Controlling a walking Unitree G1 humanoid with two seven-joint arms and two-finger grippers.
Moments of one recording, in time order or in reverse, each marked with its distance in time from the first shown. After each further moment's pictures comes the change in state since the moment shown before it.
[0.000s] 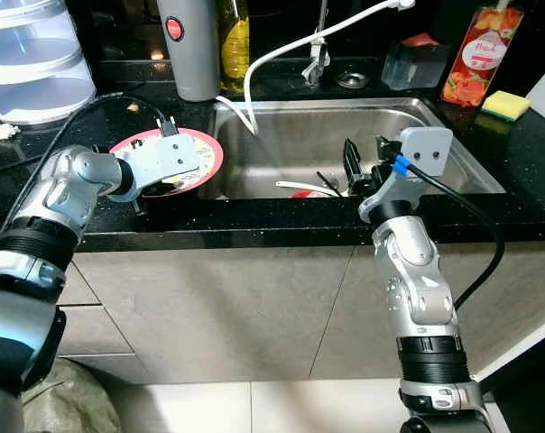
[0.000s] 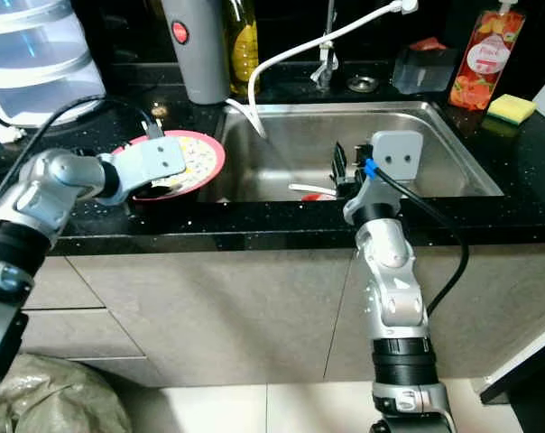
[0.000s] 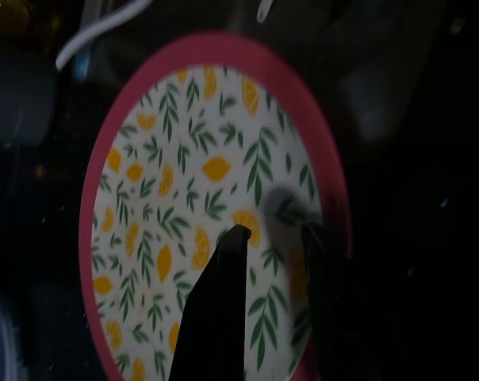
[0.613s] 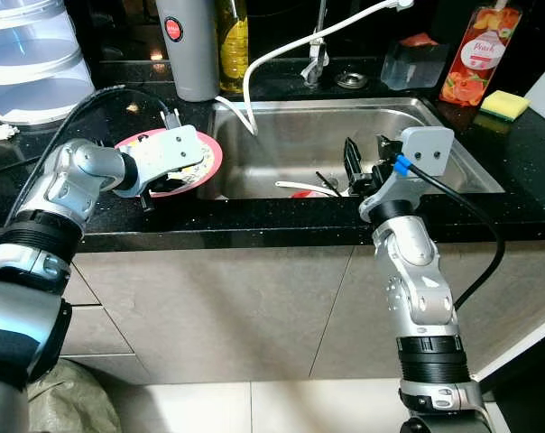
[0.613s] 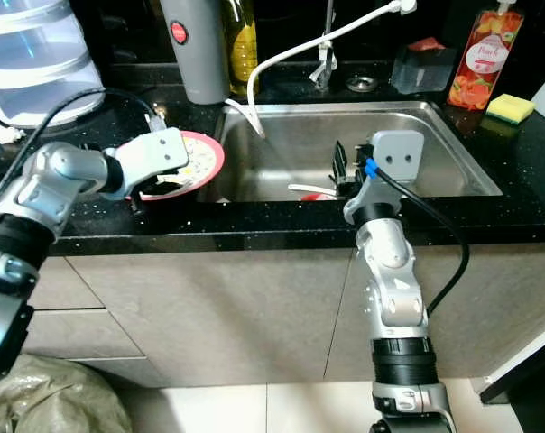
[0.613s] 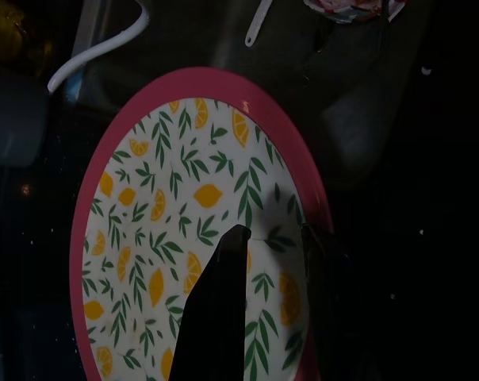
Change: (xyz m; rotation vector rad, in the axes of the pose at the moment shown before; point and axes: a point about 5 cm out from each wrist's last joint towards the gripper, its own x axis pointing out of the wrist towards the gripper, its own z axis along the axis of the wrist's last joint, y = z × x) left arm 0.003 0.001 0.005 -0.010 -0.042 -0.032; right arm 0.000 0.000 0.001 0.002 -0.010 -0.002
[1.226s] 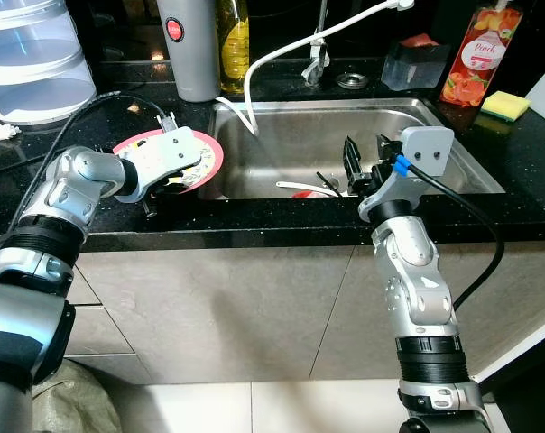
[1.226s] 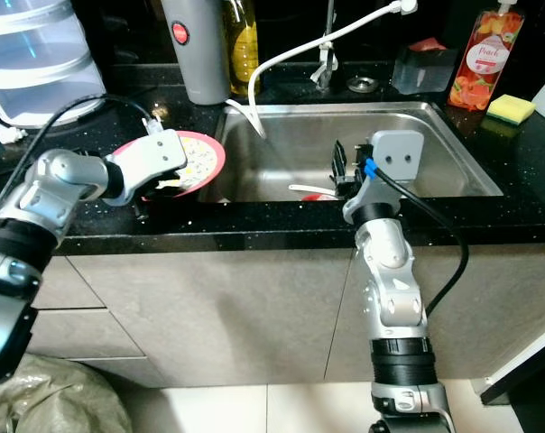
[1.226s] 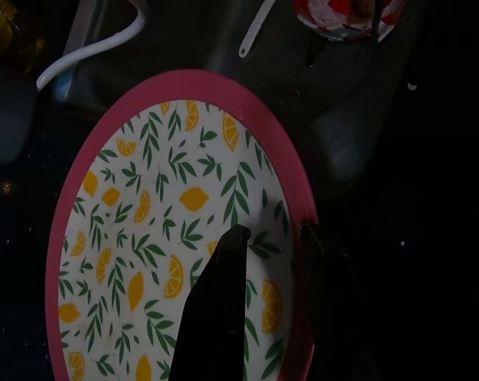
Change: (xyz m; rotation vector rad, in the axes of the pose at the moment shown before) left arm 0.003 -0.005 -0.004 -0.065 -0.034 -0.007; right arm 0.000 0.001 0.000 0.001 -0.004 0.003
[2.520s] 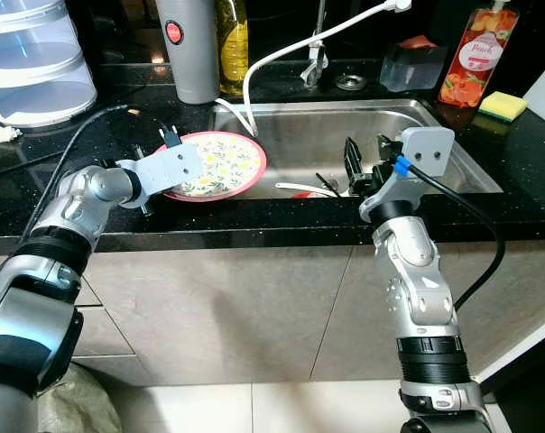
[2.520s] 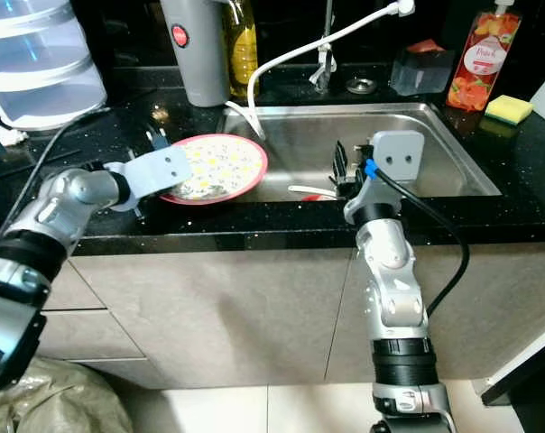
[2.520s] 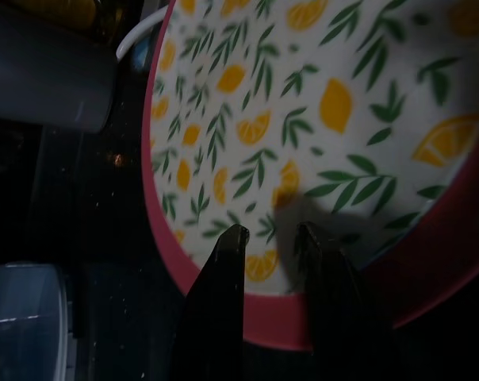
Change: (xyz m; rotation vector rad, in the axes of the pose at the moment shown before) left arm 0.016 -0.008 -0.015 0.117 0.090 0.212; right arm -0.001 -0.001 -0.001 -0.007 0.003 -0.002
